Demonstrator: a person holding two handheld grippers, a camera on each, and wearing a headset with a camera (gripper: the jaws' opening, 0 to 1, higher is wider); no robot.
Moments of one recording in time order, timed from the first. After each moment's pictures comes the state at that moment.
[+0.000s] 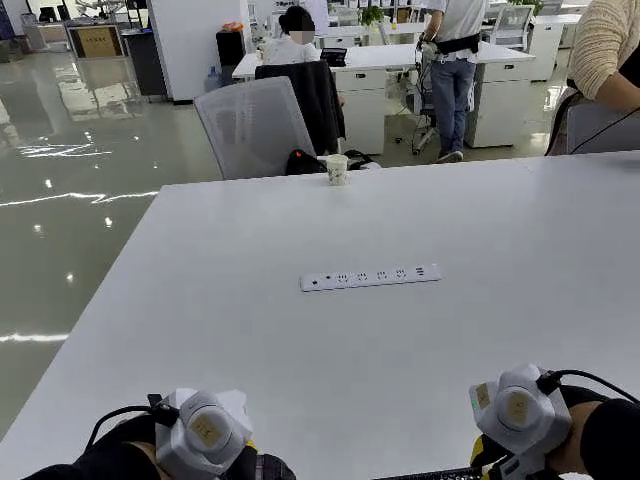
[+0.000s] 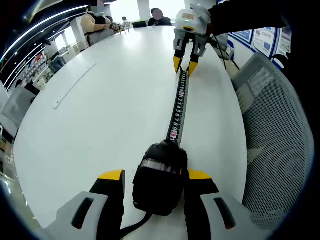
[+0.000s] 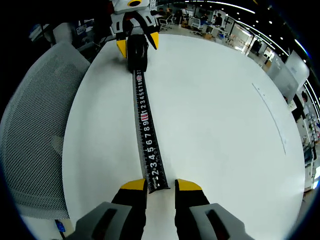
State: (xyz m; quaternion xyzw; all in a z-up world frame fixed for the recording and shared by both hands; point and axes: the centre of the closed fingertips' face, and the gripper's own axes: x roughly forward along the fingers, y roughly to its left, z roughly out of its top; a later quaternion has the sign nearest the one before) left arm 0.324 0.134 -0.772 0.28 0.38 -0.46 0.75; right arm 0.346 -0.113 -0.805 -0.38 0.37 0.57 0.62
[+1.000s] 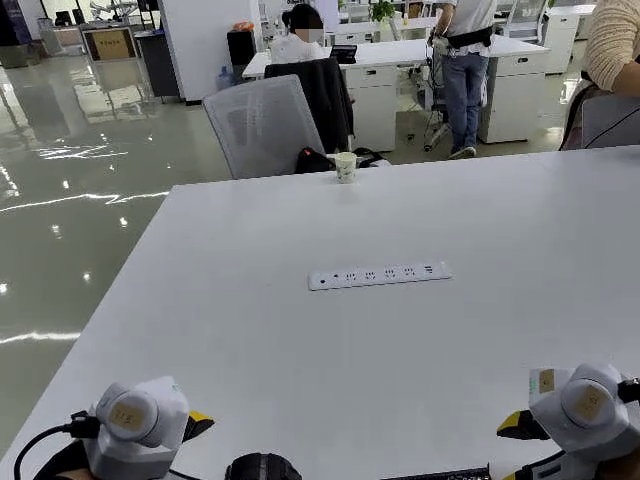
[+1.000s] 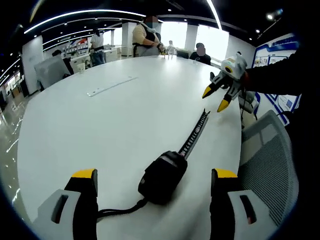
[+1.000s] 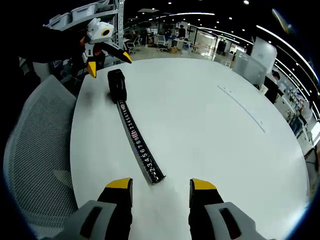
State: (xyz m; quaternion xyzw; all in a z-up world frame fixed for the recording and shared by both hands) left arm 0.318 0.161 -0.731 0.09 0.34 -0.35 0.87; right arm 0.341 -0.133 -0.763 -0.28 0.35 0.51 0.73
